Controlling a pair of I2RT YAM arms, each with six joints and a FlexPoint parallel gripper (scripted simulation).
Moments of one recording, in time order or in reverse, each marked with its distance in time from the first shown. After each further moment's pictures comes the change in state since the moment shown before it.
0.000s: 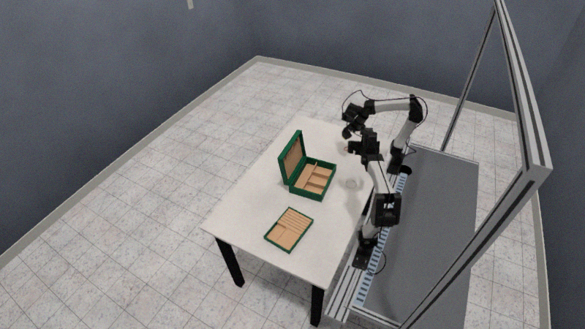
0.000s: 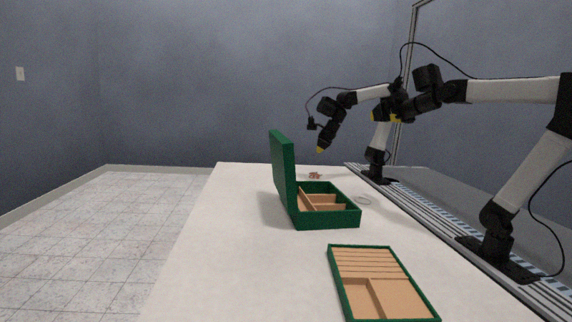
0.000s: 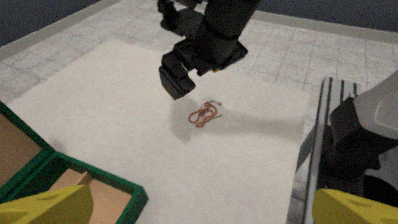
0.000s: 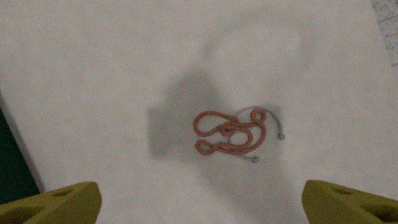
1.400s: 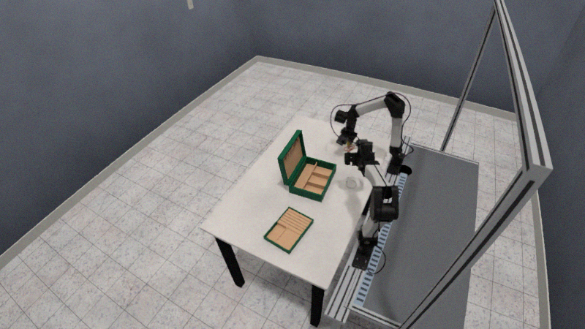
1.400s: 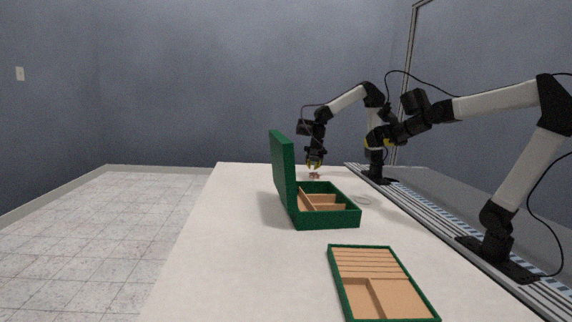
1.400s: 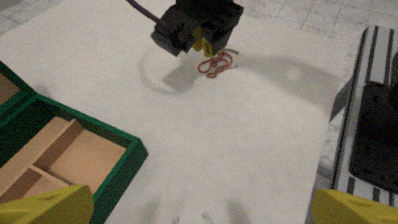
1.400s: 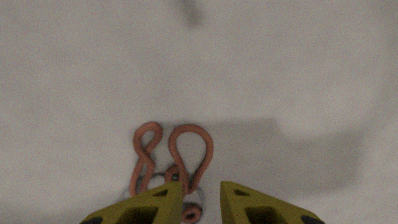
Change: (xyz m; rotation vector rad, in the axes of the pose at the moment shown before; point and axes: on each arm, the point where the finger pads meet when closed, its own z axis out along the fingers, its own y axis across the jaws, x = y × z) left arm 0.079 0.009 0.040 -0.048 0.142 -0.029; right arm 0.016 -0.007 0.096 -0.343 0.196 -1.730
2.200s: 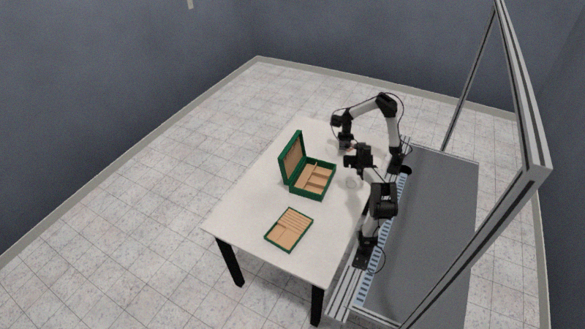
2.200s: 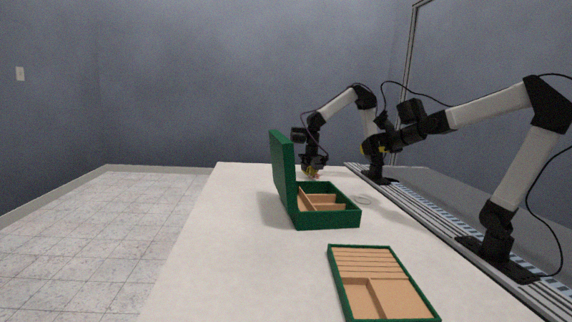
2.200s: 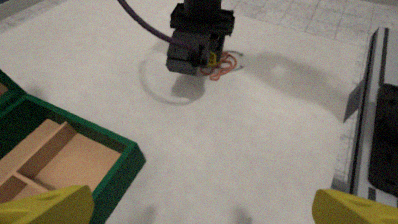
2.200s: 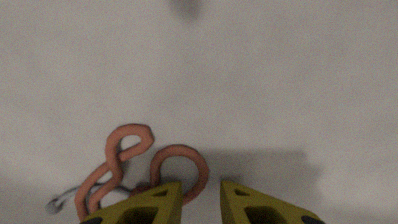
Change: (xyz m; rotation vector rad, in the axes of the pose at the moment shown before) left arm 0.015 0.003 0.022 -0.006 -0.039 -0.003; right arm 0.002 -0.007 0.031 -0.095 0.021 -0.414
